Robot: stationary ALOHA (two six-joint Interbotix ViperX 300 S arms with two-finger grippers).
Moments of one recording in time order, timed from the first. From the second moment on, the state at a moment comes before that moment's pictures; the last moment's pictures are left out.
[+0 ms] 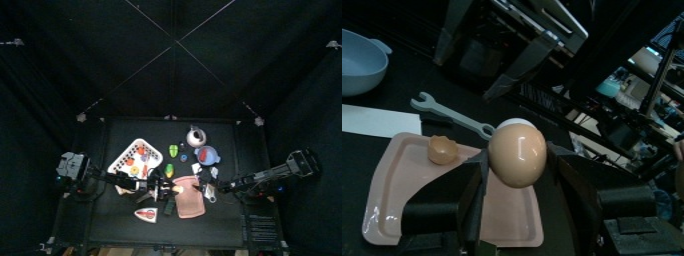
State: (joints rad) left arm -0.13 0.15 0.75 -0.17 -0.83 -0.40; right arm 0.32 -0.48 0.94 -1.10 0.52 1.42
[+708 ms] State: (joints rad) left arm -0.13 0.15 0.74 -0.17 -0.83 -0.40; right arm 0.34 -0.30 0.83 -1.30 0.44 1.42
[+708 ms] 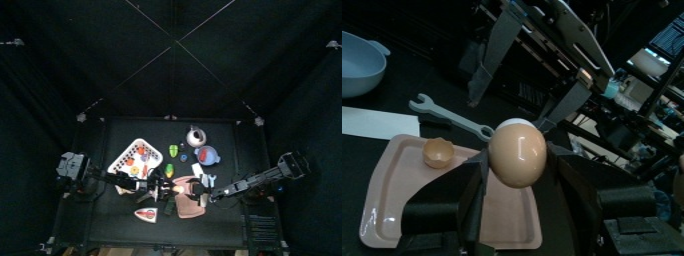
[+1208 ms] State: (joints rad) left arm -0.13 0.16 0.72 -0.17 -0.83 -0.40; right arm 0.34 -0.26 0.79 -1.33 0.44 1.42
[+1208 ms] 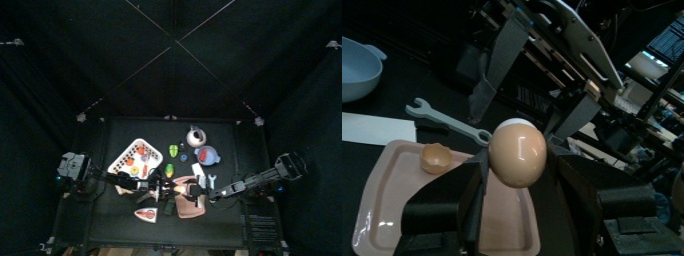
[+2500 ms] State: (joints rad) left arm -0.13 0.16 0.72 -0.17 -0.82 -0.40; right arm 0.33 -0.25 0.79 -1.31 0.42 1.42
